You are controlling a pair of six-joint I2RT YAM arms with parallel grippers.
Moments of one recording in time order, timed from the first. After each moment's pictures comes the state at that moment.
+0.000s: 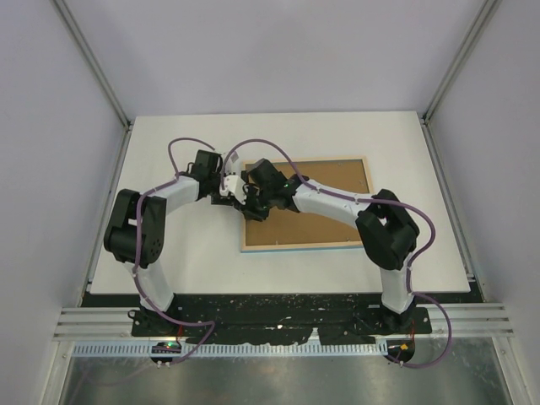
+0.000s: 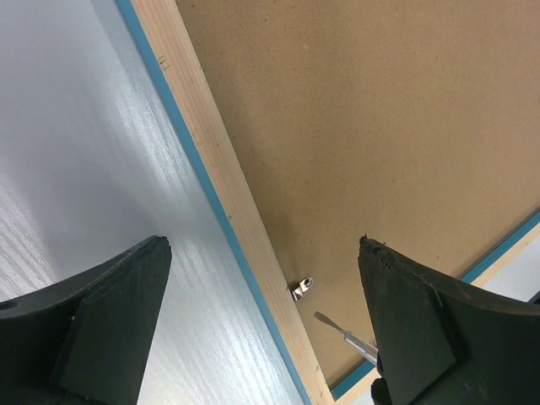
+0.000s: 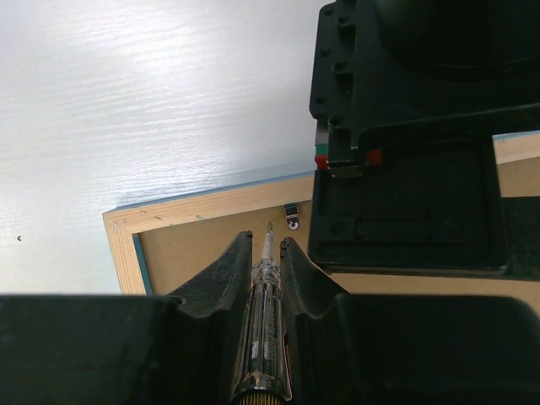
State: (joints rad) left arm -0.28 1.82 1.09 -0.21 0.45 -0.24; right arm 0.84 1.94 1.46 -0.35 -0.35 -0.48
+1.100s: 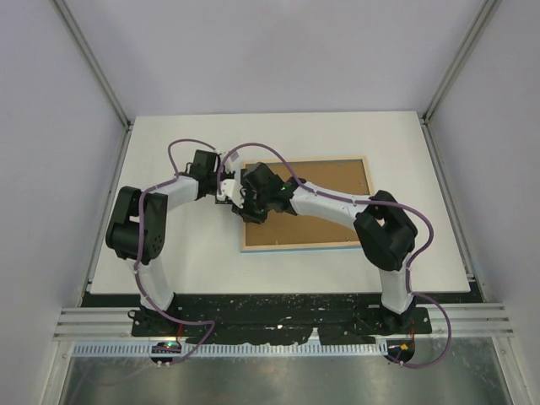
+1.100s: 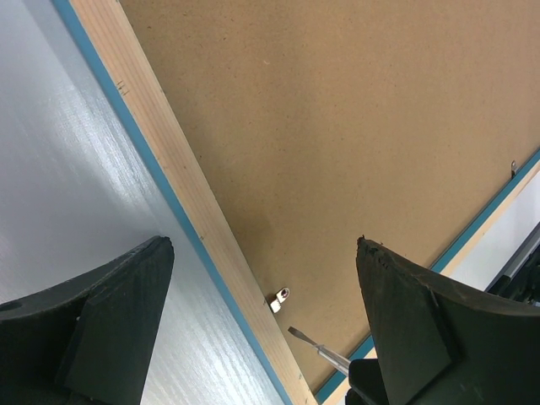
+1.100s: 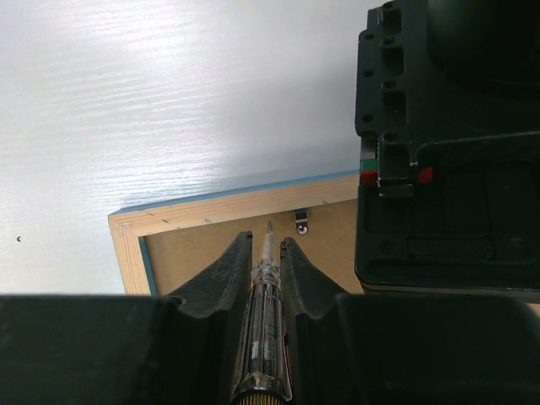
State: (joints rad) left arm -0.26 1.85 1.09 -0.15 0.57 -0.27; right arm 0.87 1.95 1.46 -0.35 -0.31 -0.49
